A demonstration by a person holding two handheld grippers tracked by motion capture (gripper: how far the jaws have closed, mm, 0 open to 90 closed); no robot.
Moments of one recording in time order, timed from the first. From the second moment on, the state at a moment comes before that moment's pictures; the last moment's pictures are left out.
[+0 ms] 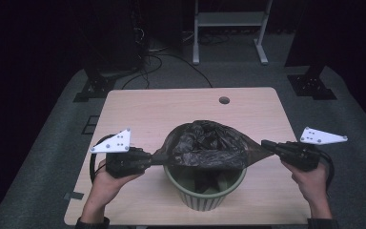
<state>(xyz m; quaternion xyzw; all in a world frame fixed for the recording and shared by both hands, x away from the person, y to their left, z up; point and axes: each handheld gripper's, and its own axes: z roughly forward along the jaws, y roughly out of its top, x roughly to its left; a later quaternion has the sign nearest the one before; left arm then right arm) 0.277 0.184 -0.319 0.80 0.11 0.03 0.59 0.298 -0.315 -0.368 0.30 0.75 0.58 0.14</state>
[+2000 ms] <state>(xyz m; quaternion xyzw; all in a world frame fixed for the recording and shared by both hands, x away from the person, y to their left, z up) 0.221 0.198 -0.393 0.82 0.14 -0.07 0.54 0.223 -0.320 -0.410 0.24 0.81 0.53 0.02</state>
